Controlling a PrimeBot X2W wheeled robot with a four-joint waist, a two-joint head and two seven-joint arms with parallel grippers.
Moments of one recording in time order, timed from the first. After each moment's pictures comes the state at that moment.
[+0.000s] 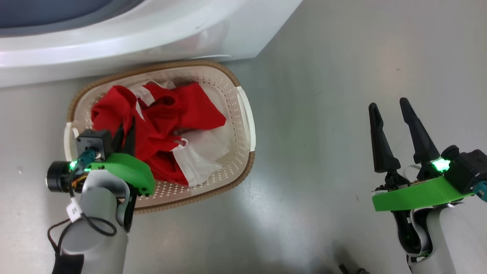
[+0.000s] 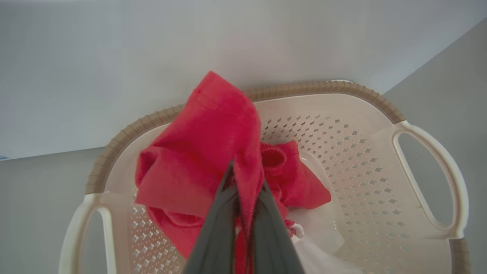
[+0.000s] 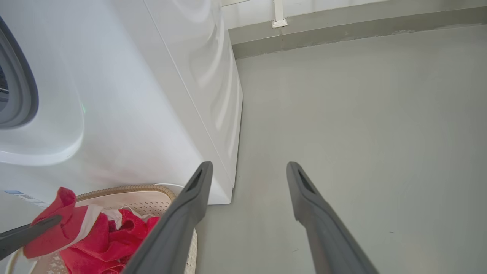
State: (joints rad) left arm -0.71 0.02 0.00 0.89 -0.08 -0.09 -0.26; right arm -0.25 -0.05 0.01 0.11 0.37 0.12 -0.26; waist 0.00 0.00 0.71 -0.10
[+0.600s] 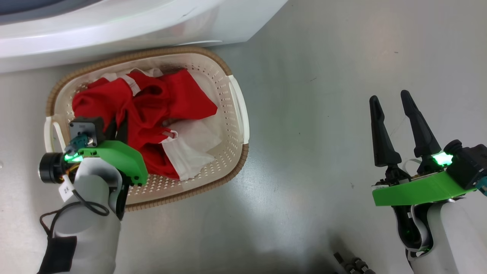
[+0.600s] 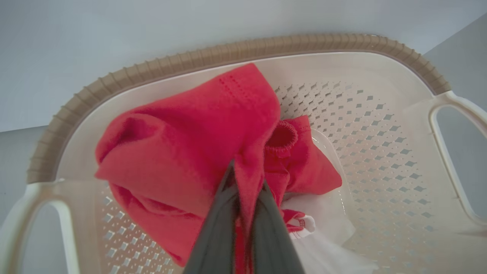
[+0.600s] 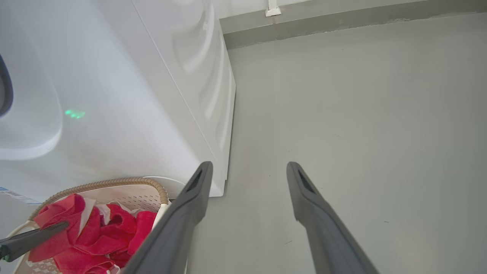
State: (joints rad) left arm -0.83 0.04 0.01 1.08 -0.08 -0.11 -0.26; right arm -0.27 -0.05 0.02 0.10 0.38 0.12 -0.26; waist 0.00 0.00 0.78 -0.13
